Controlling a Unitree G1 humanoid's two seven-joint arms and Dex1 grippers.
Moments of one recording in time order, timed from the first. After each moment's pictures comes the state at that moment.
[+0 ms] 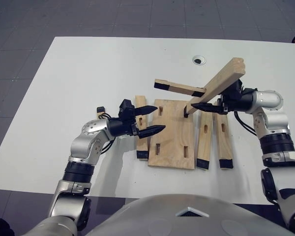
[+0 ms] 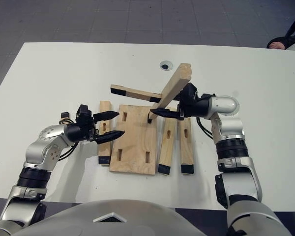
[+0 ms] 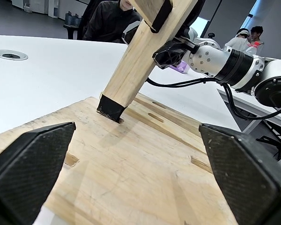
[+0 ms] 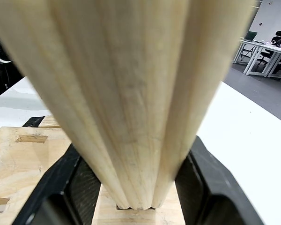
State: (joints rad) left arm -0.09 0.42 -0.12 0.04 -0.54 0.34 -1.11; right arm -0.43 -0.48 0.10 0.42 0.38 -0.08 1.41
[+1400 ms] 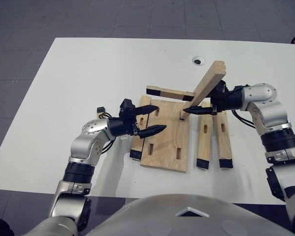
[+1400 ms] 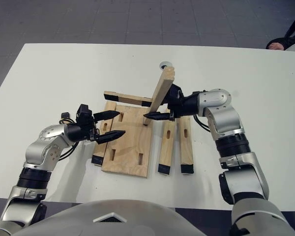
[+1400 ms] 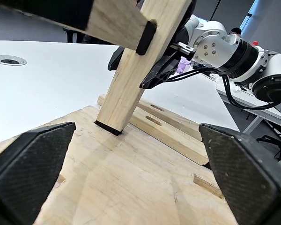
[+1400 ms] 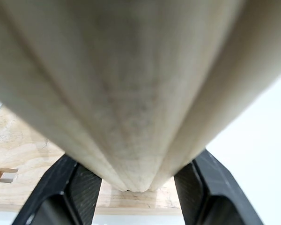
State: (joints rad) left arm -0.09 0.41 -0.12 0.01 -0.54 0.34 -1.10; right arm -0.50 -0.52 0.26 0.34 0.28 0.14 1.31
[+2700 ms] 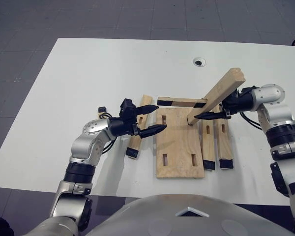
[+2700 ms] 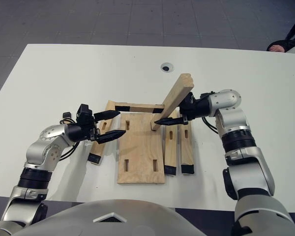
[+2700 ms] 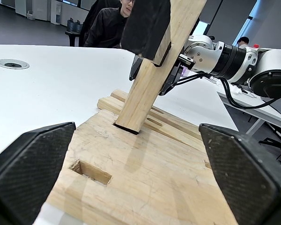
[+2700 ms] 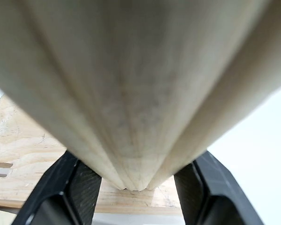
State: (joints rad) left arm -0.09 0.40 -0.11 0.01 -0.54 0.35 -1.10; right arm -0.53 -0.58 0.28 0.57 0.36 -0.15 1.54
